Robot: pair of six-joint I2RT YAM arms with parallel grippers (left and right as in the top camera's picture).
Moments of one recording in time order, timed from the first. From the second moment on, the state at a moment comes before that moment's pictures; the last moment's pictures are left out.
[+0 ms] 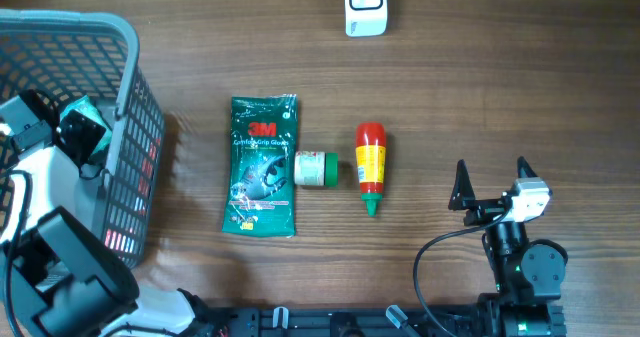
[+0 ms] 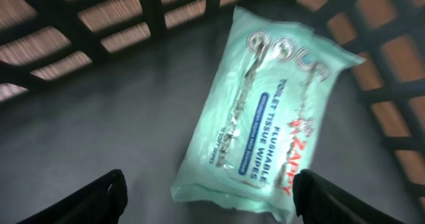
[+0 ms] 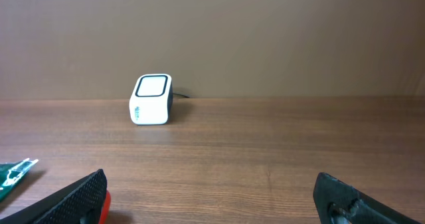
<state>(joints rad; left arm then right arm) 0.60 1.69 1.05 -0.37 -0.09 -0.42 0.00 0.01 0.01 0.00 -0.06 0.04</state>
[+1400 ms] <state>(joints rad) 0.64 1.81 1.05 -0.20 -0.08 -0.22 0.00 0.01 0.01 0.00 -0.06 0.04</state>
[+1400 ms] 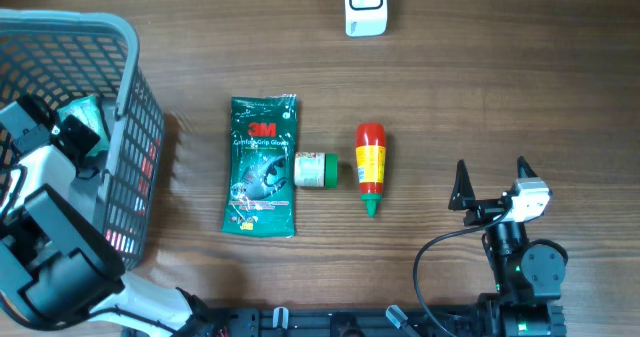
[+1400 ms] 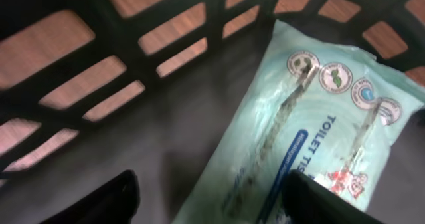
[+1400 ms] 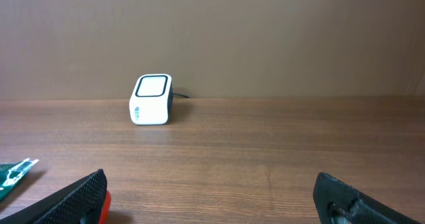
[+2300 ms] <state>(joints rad) 0.67 1.19 1.10 -0.36 0.21 -0.31 0.00 0.01 0.01 0.00 -0.06 0.04</state>
